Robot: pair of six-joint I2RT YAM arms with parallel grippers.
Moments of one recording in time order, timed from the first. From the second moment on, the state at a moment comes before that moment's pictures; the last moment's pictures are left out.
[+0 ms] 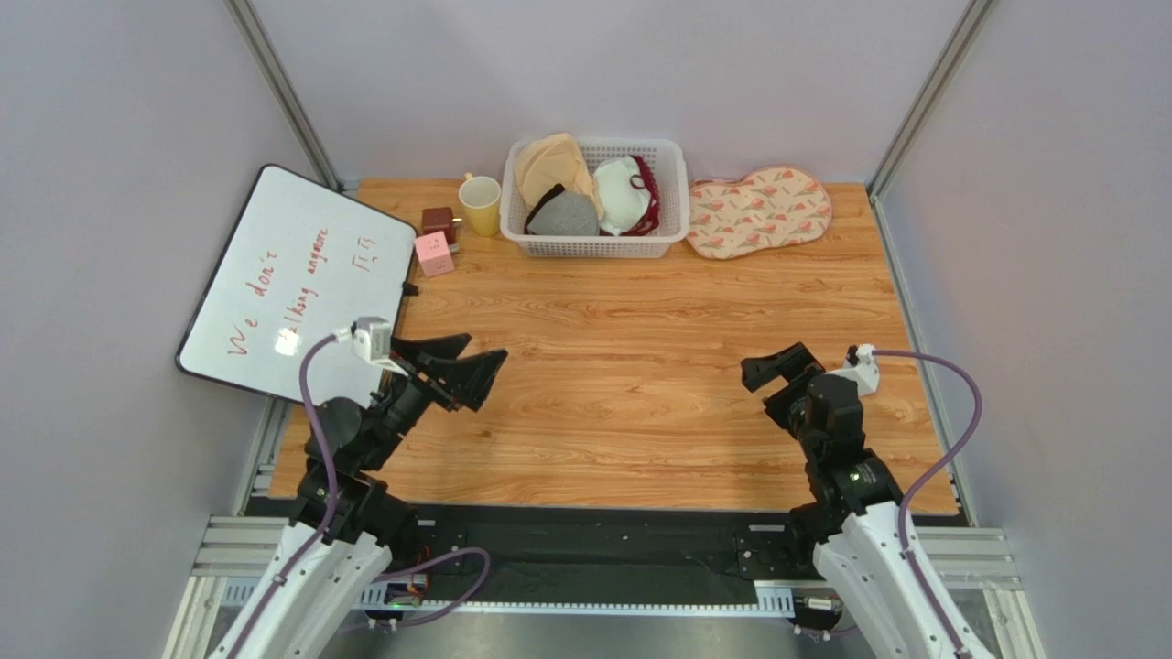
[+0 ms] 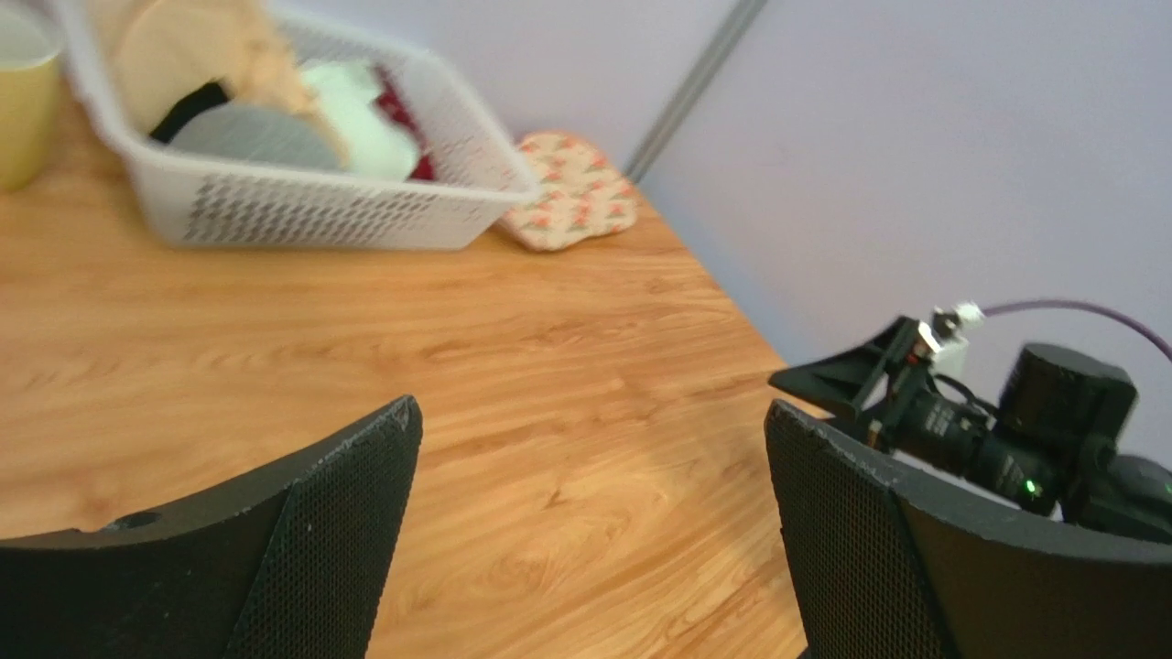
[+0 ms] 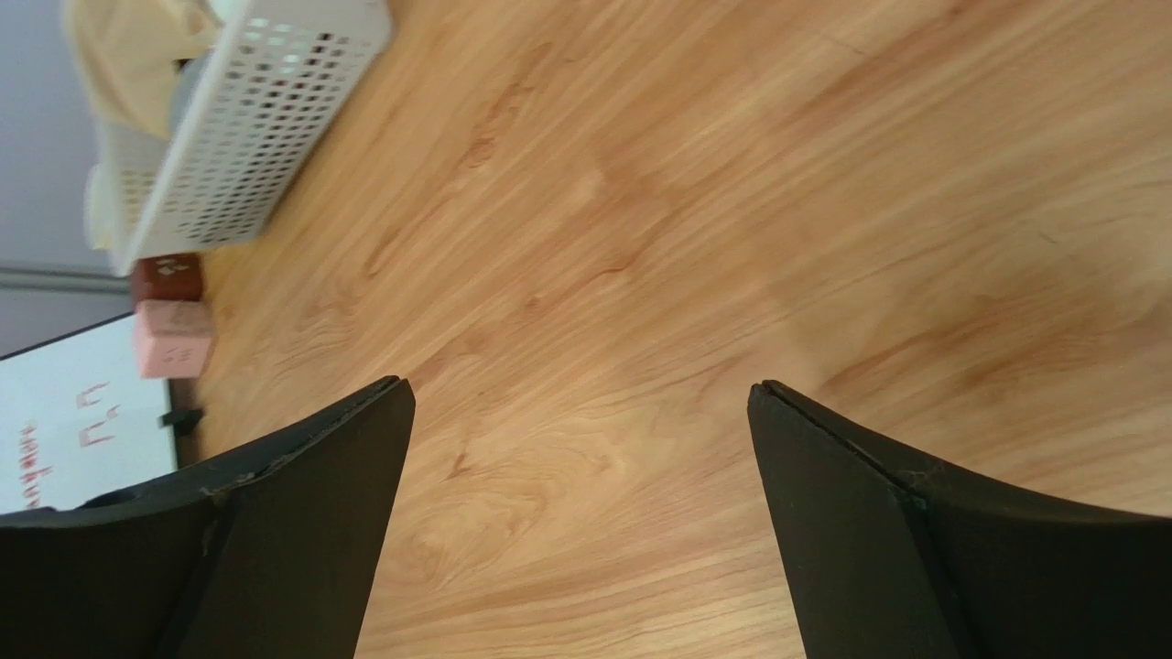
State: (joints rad) left arm -0.40 0.24 0.33 0.11 0.23 -0.57; right arm 0.22 0.43 0.29 -0.29 0.15 0.93
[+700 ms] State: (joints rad) left arm -0.40 1.00 0.80 0.13 0.11 -0.54; right arm 0.17 1.49 1.13 -0.31 0.38 0.56
